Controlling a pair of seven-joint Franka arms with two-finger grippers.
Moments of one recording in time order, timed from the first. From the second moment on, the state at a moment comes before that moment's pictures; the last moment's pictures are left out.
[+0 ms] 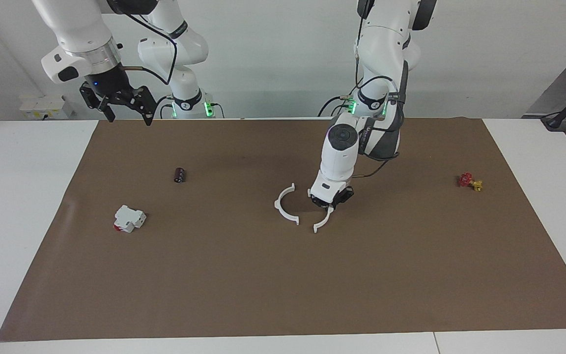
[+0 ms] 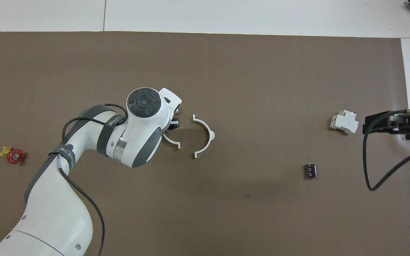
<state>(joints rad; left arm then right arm) -0.57 0.39 0.04 -1.87 0.03 2.26 -0.63 0.11 -0.11 -0.06 -1.66 -0.02 1.54 0.19</state>
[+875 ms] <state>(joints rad) -0.62 0.39 0.04 -1.89 0.03 2.29 -0.64 0.11 -0.11 -0.06 -1.66 -0.02 1.54 0.19</state>
